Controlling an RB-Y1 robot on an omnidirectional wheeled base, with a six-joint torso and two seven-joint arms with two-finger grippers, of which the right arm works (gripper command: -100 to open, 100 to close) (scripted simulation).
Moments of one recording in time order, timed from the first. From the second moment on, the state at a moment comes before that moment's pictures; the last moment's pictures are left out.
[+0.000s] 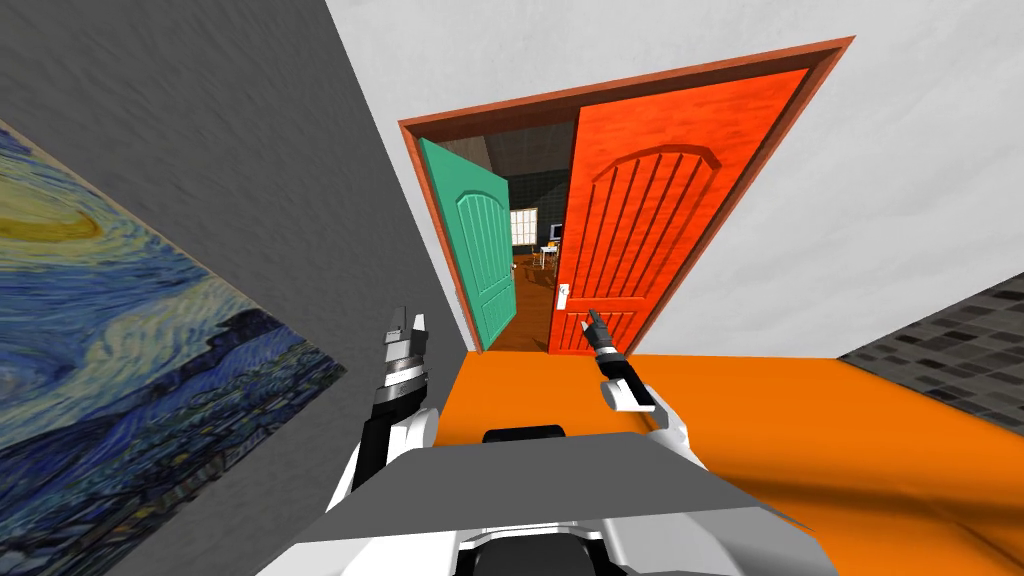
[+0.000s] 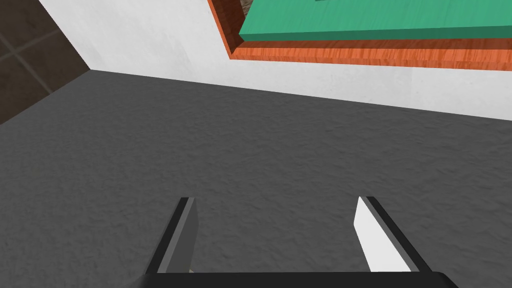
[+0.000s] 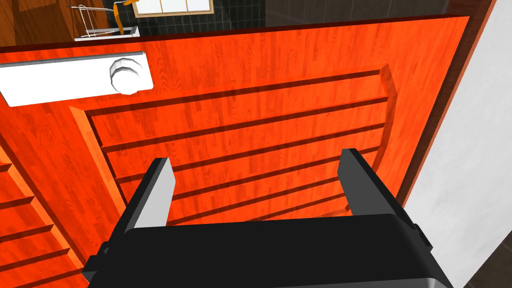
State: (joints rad) arm 0.20 -0.28 -0.03 -1.60 -0.23 -0.43 -0.04
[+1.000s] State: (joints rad) arm 0.08 -0.39 -0.02 -1.32 -0.29 -0.46 -0.11
